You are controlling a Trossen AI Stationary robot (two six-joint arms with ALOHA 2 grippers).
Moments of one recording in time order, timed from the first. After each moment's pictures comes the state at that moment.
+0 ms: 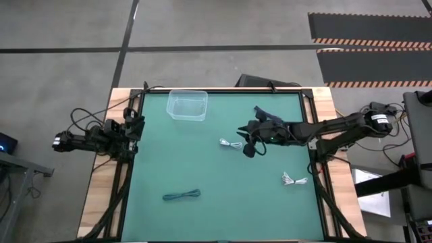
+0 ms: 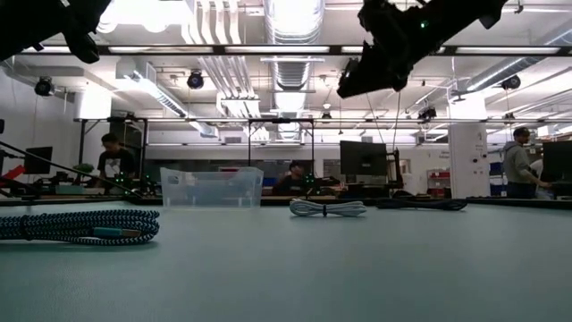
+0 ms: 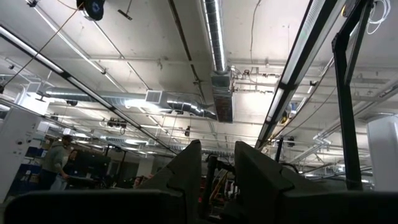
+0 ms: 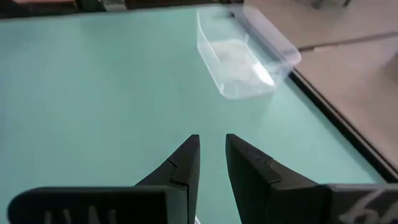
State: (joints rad) left arm -0.12 0.07 0.01 0.79 -0.33 0.08; right arm 0.01 1.31 0.81 -0.07 0.36 0.12
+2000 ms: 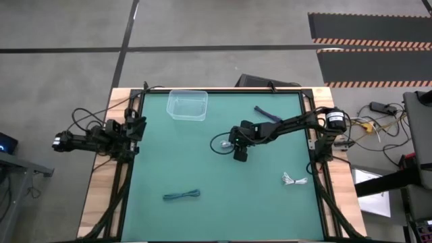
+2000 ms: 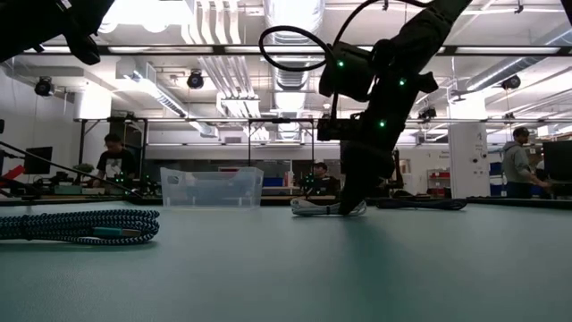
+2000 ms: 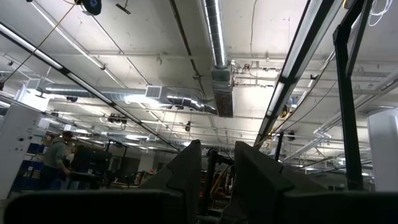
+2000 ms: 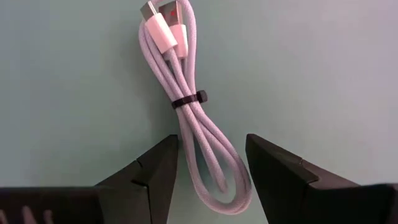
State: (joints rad) left arm -0.12 0.07 0.01 0.77 -0.33 0.08; right arm -0.11 1.82 1.00 -0.29 0.15 0.07
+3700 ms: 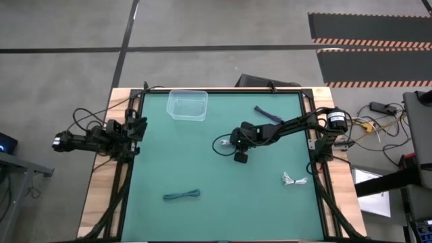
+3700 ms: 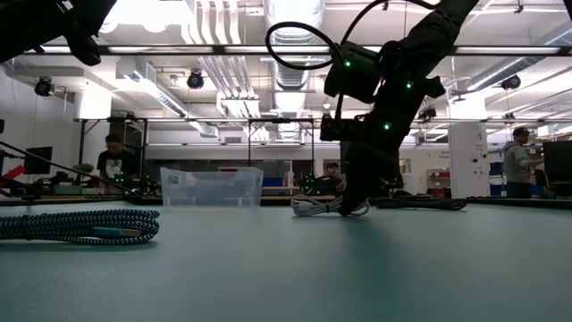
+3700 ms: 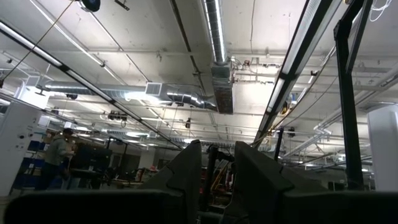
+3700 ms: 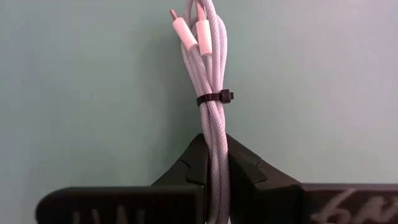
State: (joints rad) left arm -0.12 0.07 0.01 0.75 -0.33 0.08; right arm -0.10 1.82 0.94 -0.22 0.15 0.06
